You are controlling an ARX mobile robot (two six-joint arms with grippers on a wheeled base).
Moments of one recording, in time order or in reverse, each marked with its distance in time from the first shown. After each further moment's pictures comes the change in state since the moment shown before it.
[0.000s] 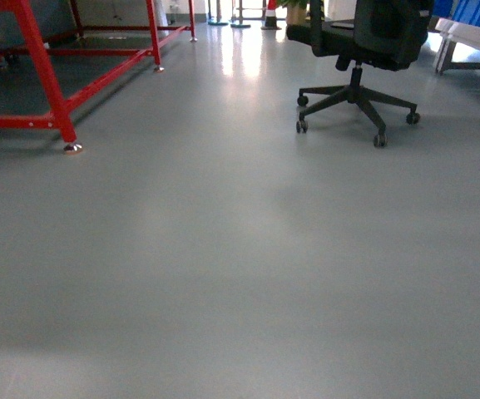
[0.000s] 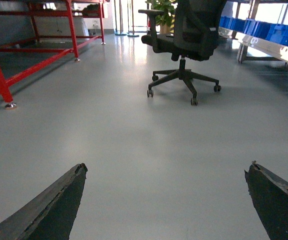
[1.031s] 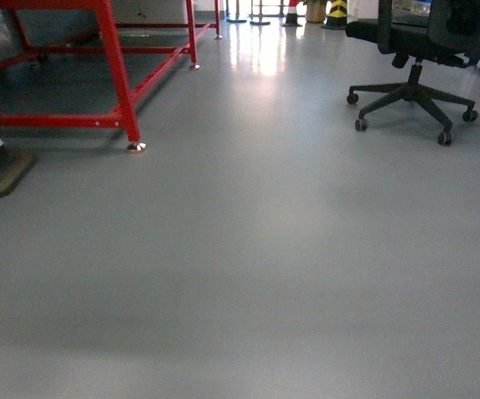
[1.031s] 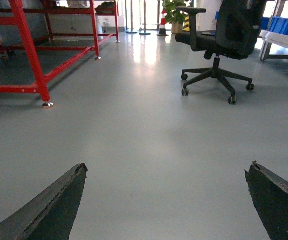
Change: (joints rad) left arm 0.000 0.000 0.000 -0.001 0.001 0.000; right arm 0.000 0.000 0.000 -0.001 0.000 0.000
